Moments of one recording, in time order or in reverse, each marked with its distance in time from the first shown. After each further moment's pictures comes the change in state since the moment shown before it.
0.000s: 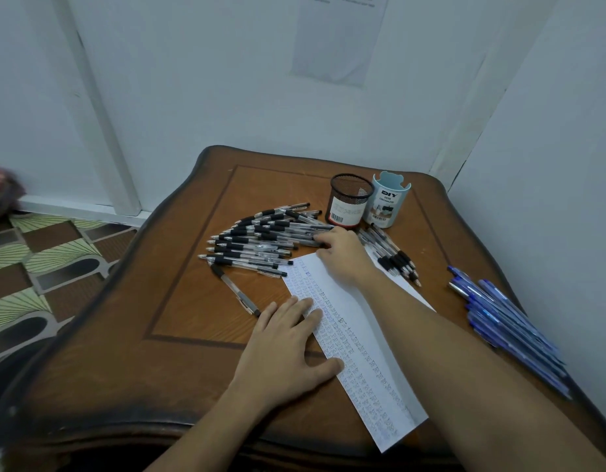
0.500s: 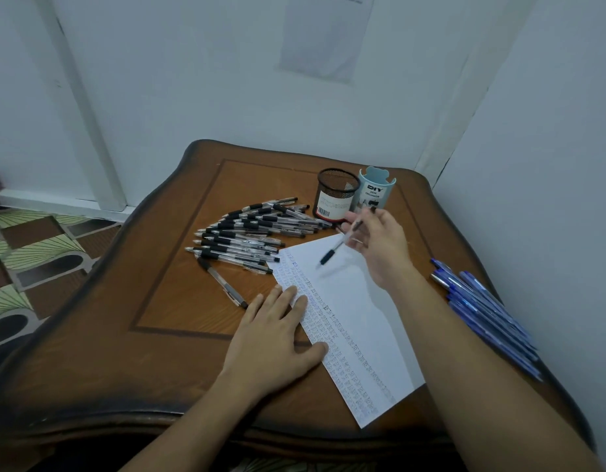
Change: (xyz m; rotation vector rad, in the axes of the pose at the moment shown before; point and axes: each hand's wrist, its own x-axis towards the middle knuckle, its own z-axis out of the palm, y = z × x) left_hand 0.001 0.004 0.005 0.072 0.002 -0.035; right_hand -0.043 0.004 -0.052 1.211 0.338 0.332
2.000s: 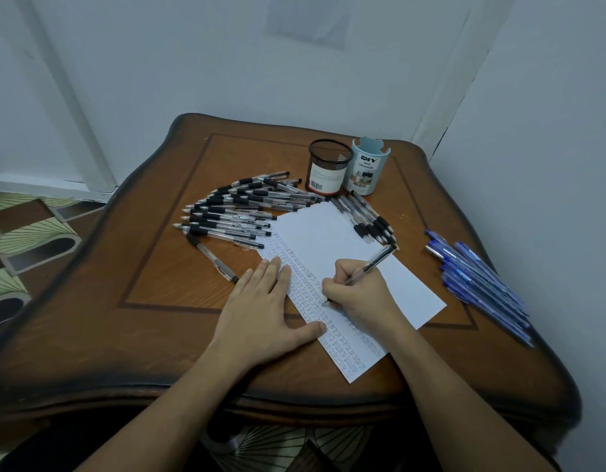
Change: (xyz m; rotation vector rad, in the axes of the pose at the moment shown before) left_hand 0.003 -0.002 0.001 0.058 -0.064 -0.018; right_hand -0.078 0.073 -0.035 -0.434 -0.286 -0.130
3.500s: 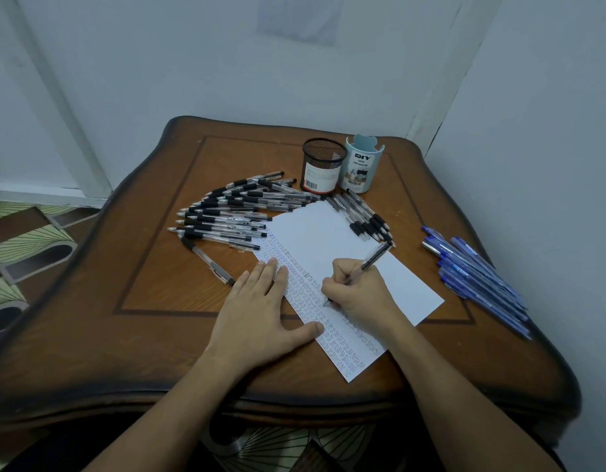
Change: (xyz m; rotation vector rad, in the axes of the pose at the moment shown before) left_hand -0.001 0.000 0.001 0.001 0.030 0.004; right_hand -0.002 -0.001 -0.003 -0.022 0.027 -0.003
